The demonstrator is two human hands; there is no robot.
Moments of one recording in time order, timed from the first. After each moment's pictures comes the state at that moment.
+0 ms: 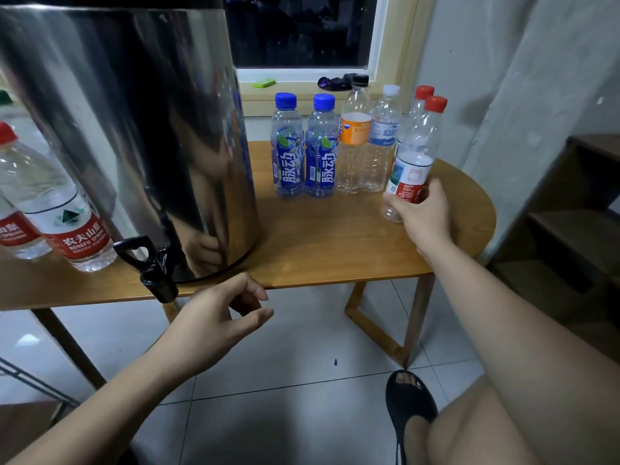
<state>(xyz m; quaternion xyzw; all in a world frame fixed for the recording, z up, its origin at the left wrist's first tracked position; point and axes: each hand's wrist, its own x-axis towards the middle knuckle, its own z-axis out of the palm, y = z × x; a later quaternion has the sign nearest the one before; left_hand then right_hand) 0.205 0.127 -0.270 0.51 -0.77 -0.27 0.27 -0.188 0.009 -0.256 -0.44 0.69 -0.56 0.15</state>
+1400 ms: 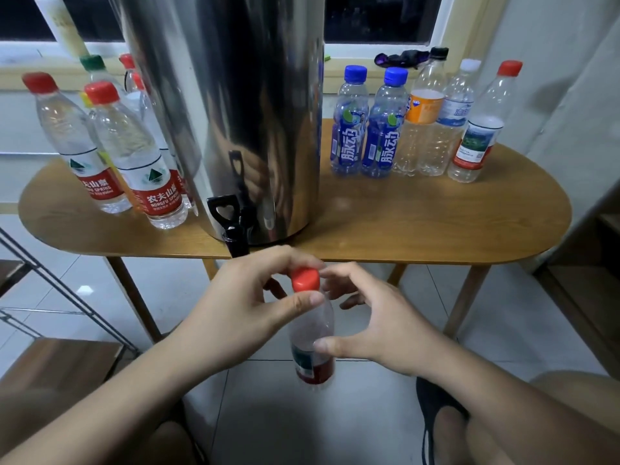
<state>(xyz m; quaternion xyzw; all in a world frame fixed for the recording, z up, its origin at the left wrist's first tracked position) 0.234 0.186 -0.221 0.44 -0.78 -0.27 0.34 -0.012 0.189 -0.257 -0.75 0.48 -0.26 0.36</state>
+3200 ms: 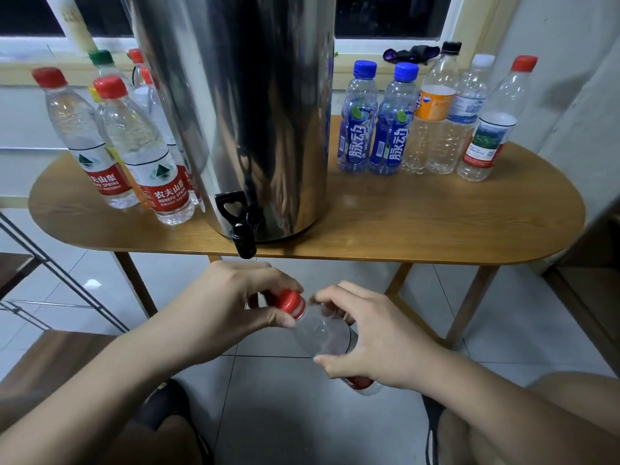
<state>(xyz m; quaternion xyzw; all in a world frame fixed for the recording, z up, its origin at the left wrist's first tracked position) 0.273 0.175 -0.229 0.41 -0.85 -0.20 0.25 0.002 0.187 -0.278 -0.82 0.46 -0.20 0.28</state>
